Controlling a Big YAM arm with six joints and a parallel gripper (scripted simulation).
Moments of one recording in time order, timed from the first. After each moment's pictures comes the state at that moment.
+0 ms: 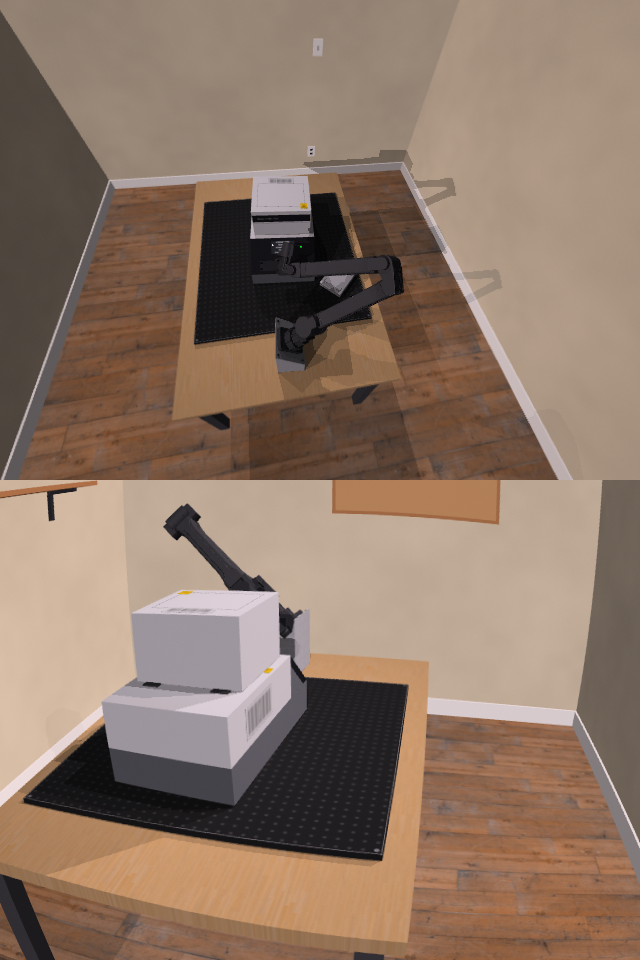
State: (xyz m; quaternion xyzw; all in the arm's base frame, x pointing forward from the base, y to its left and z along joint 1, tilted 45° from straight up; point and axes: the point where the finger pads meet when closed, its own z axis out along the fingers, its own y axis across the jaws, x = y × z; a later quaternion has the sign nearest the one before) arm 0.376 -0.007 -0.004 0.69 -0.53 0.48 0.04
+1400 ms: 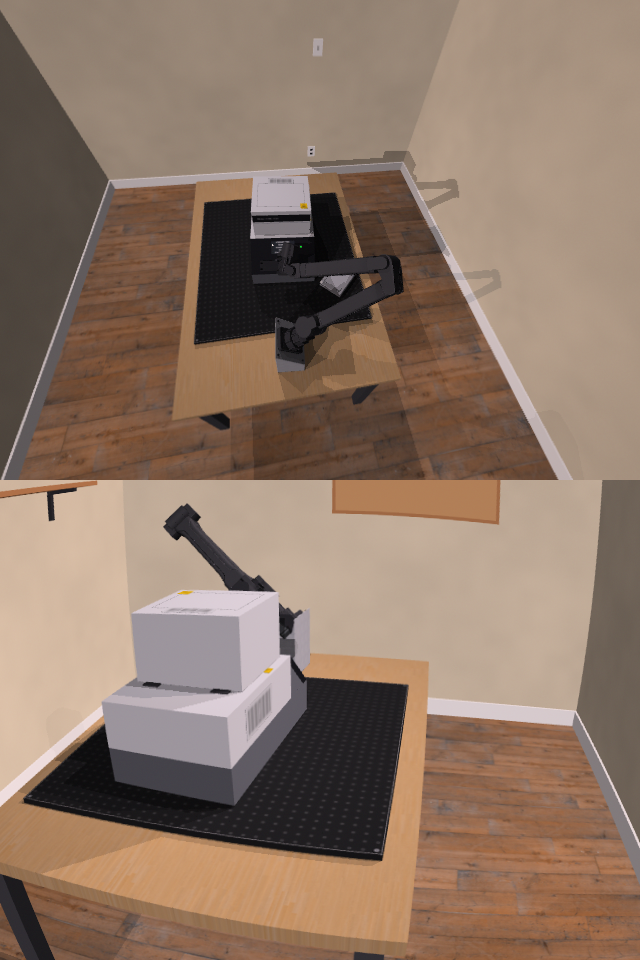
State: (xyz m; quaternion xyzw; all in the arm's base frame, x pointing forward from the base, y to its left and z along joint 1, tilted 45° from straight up) arm 0.378 -0.007 -0.004 0.69 -0.53 0.48 0.04
